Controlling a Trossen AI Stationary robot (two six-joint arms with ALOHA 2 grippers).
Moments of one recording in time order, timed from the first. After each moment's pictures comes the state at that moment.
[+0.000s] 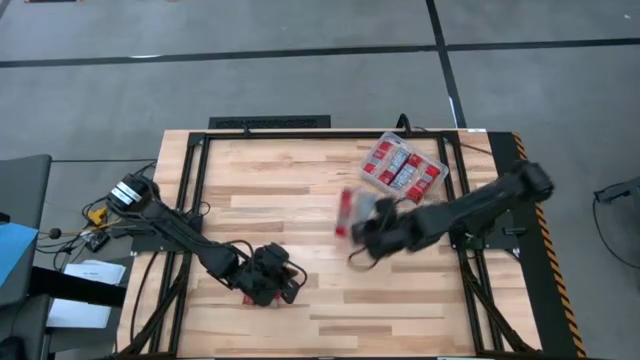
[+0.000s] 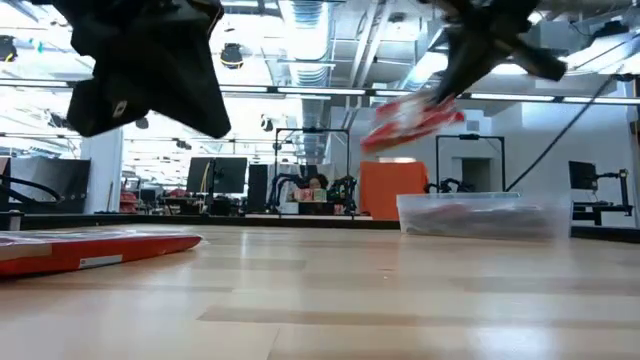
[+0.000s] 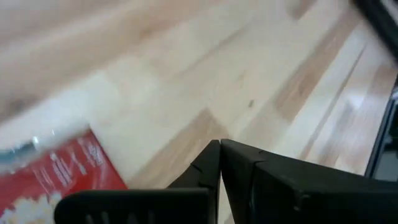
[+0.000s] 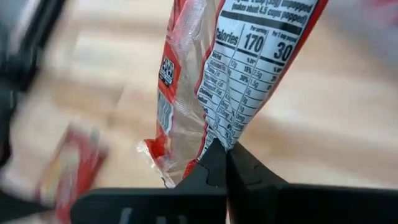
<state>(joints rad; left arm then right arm) -0.58 1.63 0.95 -0.16 -0.58 -1.29 0.36 1.52 1.16 -0.78 0.60 1.54</state>
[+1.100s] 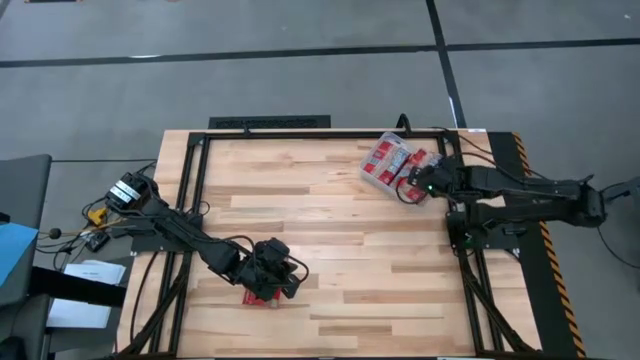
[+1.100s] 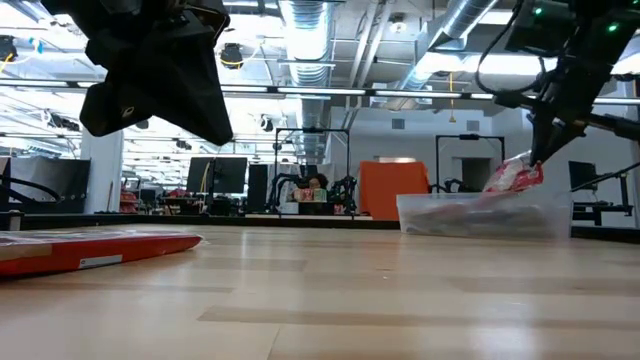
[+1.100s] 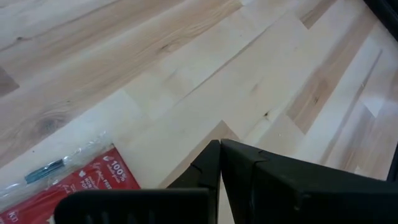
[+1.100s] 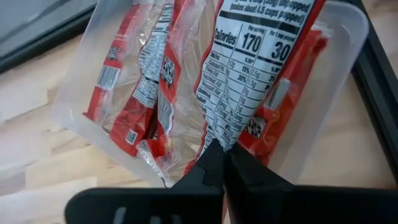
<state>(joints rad) -0.55 1.61 0.95 -0.21 -0.59 -1.24 -0.26 0.82 0.61 -0.94 0.51 1.52</state>
